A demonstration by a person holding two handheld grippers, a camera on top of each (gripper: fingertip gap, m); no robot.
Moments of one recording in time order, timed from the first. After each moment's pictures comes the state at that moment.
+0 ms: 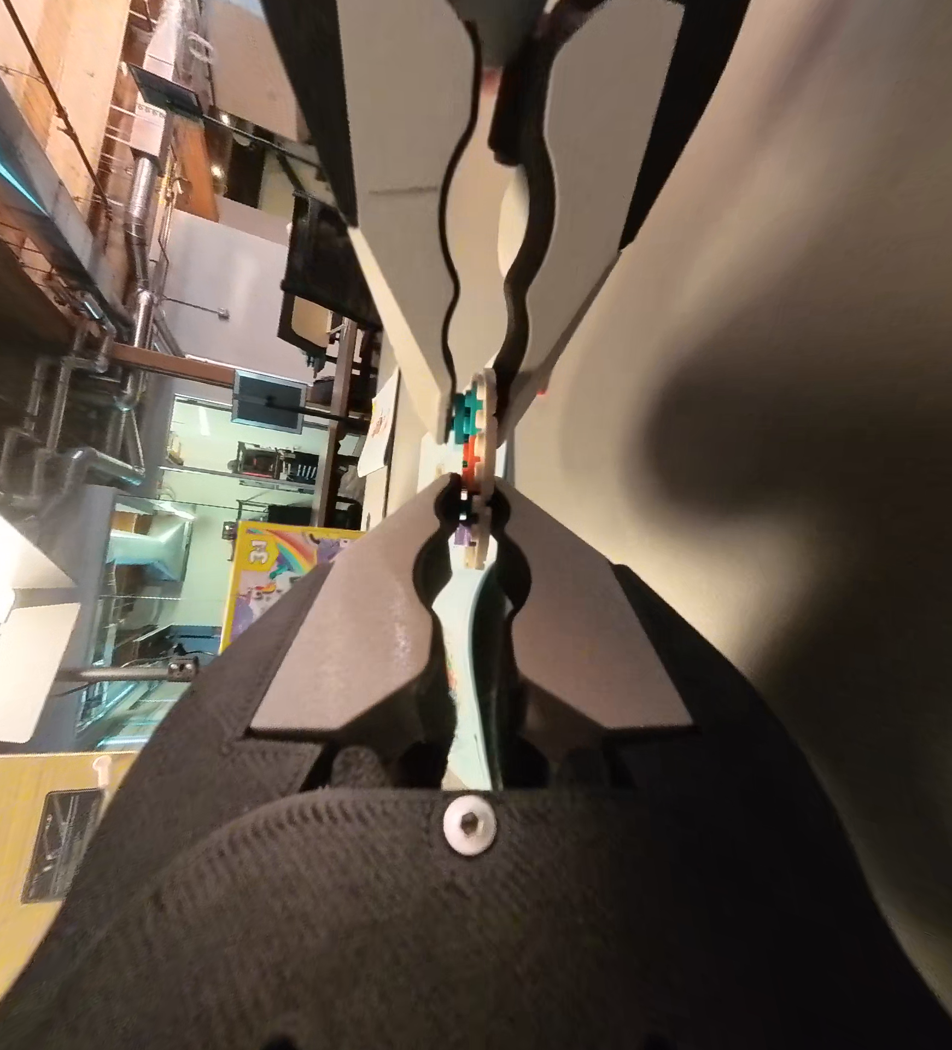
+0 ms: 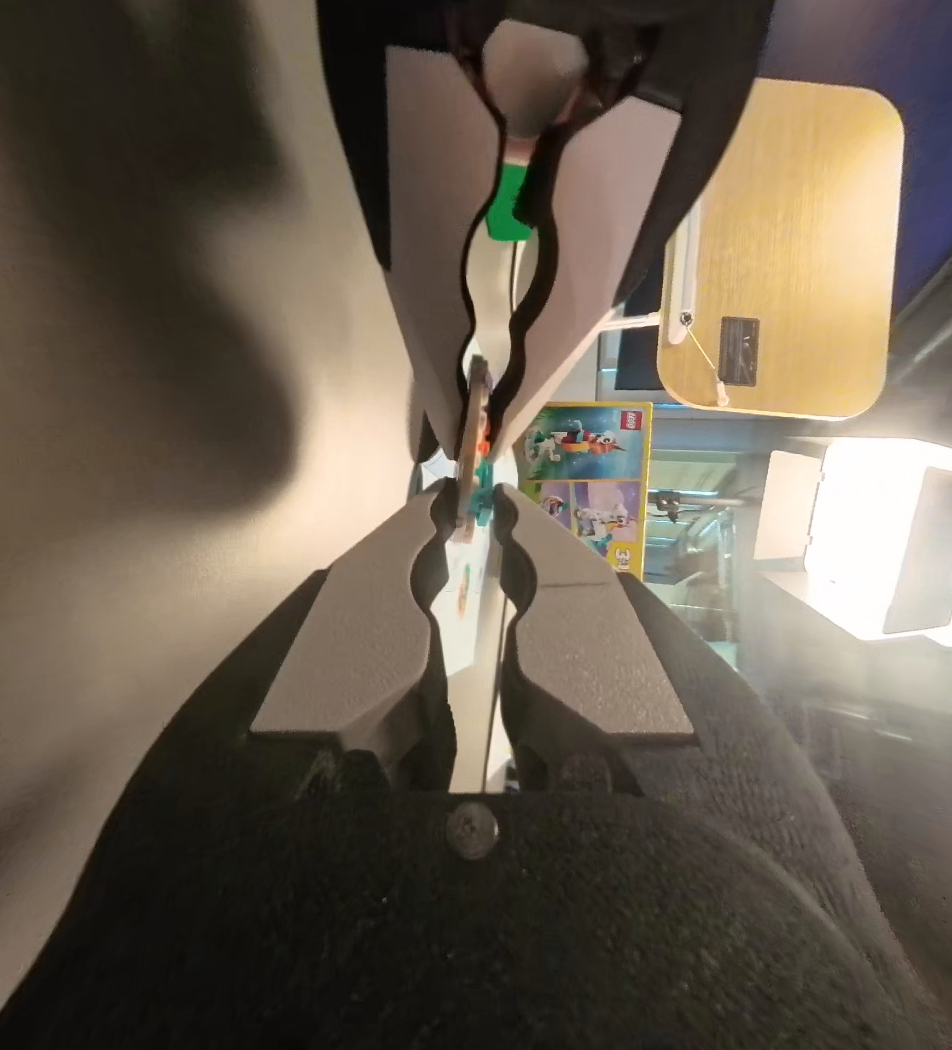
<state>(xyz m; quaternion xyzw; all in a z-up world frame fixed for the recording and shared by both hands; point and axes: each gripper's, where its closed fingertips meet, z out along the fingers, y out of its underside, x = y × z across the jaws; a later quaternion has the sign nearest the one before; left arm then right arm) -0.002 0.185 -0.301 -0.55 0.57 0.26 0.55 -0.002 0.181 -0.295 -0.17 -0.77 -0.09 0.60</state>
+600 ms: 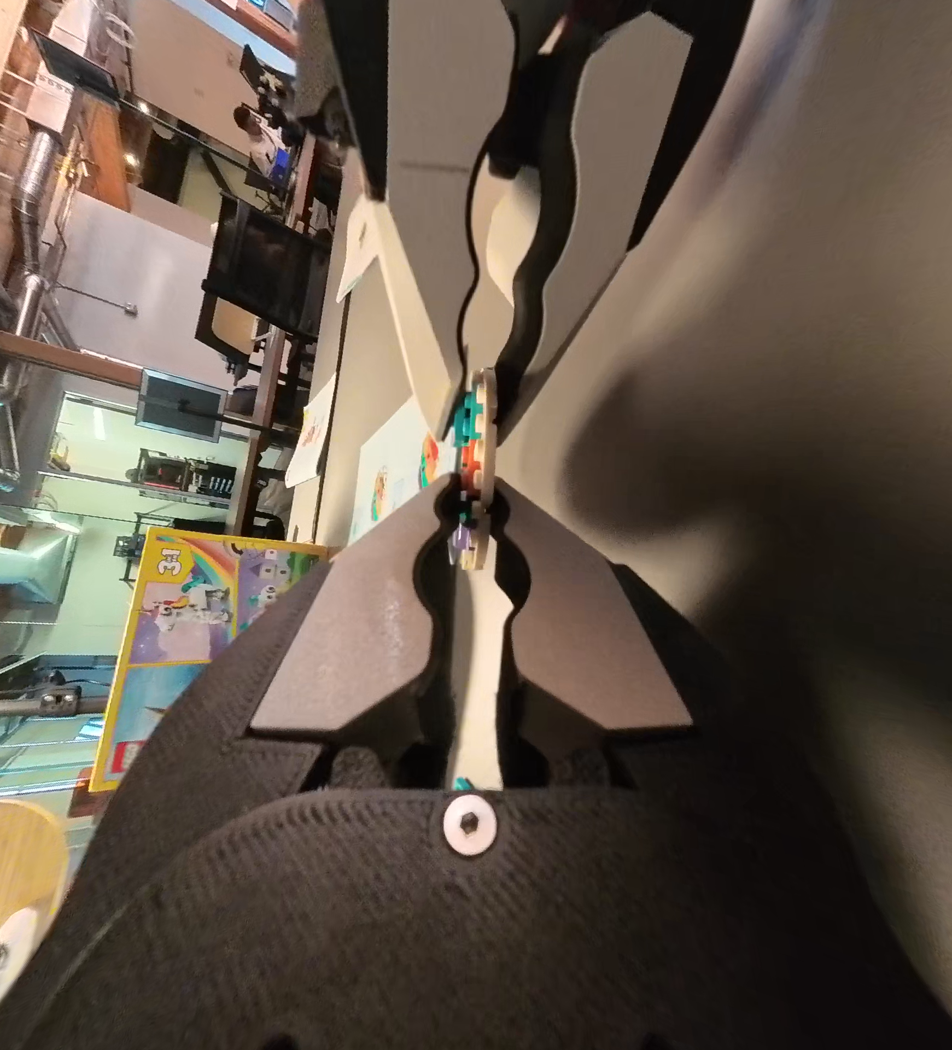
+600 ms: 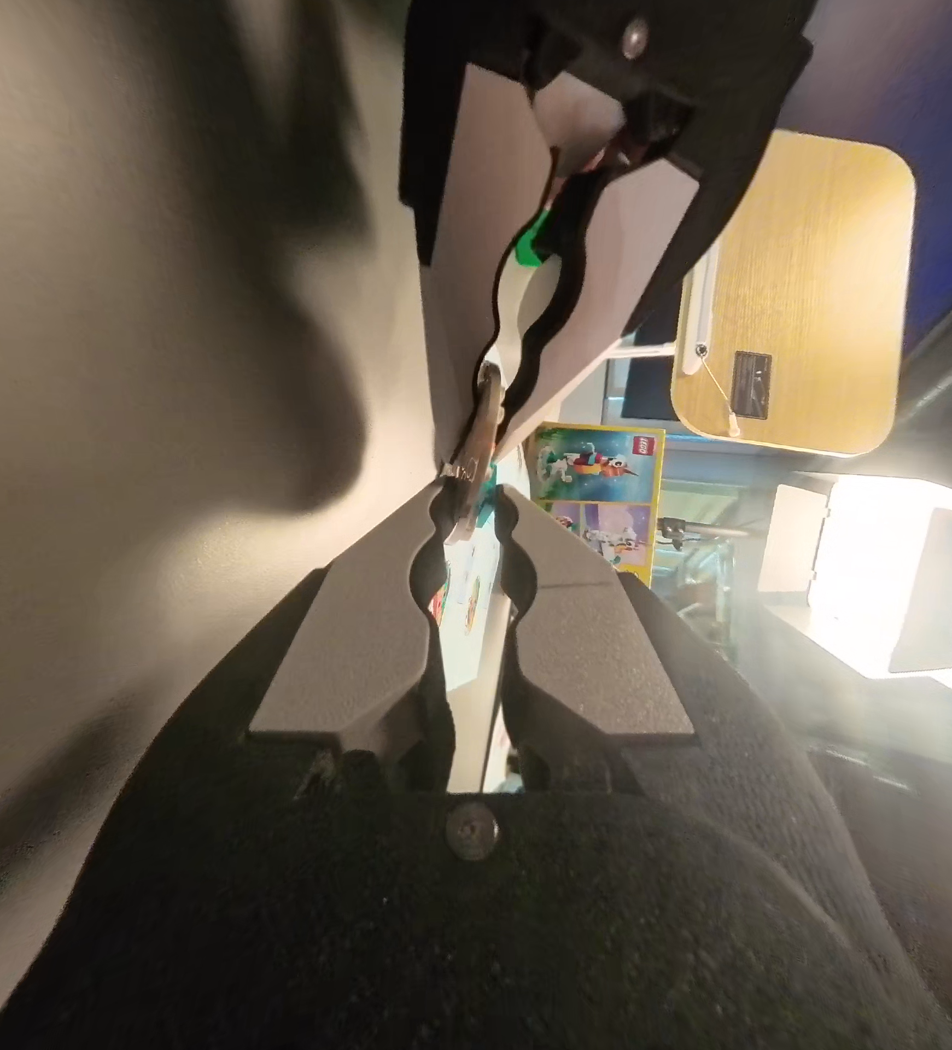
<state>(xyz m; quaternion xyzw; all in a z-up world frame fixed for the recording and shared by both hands) 0.000 0.182 -0.314 -0.58 0.58 0.18 0.54 0.000 0.176 -0.305 -0.14 -0.79 -0.08 0.59</state>
